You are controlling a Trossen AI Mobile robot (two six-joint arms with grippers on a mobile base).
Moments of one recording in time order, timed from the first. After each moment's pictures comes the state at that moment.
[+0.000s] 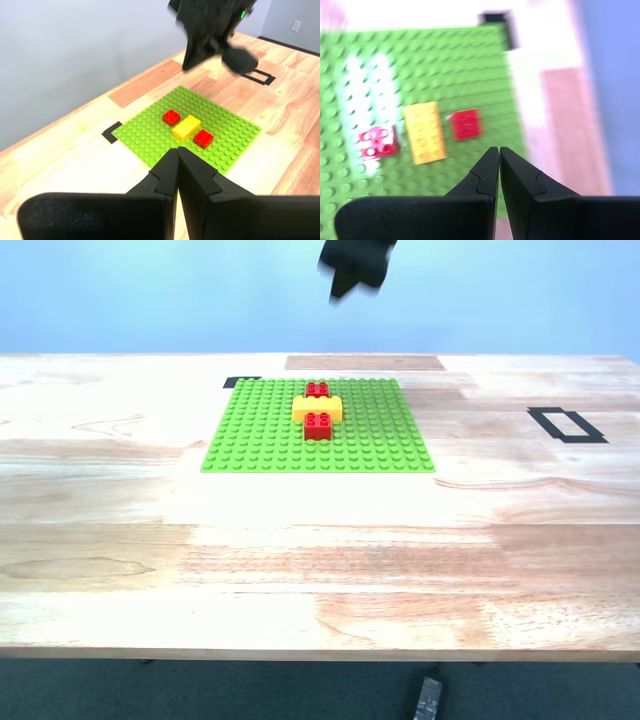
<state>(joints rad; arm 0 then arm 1) 0.00 0.64 0.81 -0.73 0.61 0.44 0.67 1.90 1.70 -0.76 -0.04 -0.75</state>
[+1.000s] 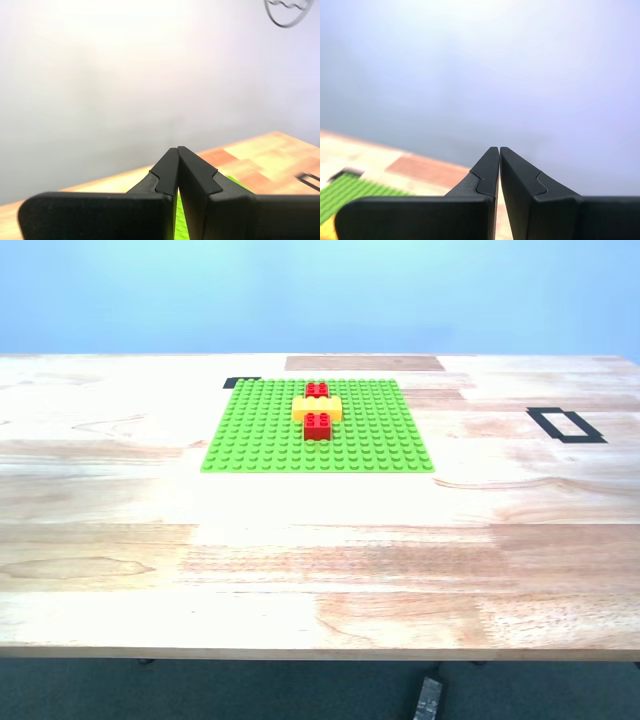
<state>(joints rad) 0.00 0.34 0.38 -0.01 0.40 0.00 0.43 0.49 0.35 0.16 0.21 -0.10</state>
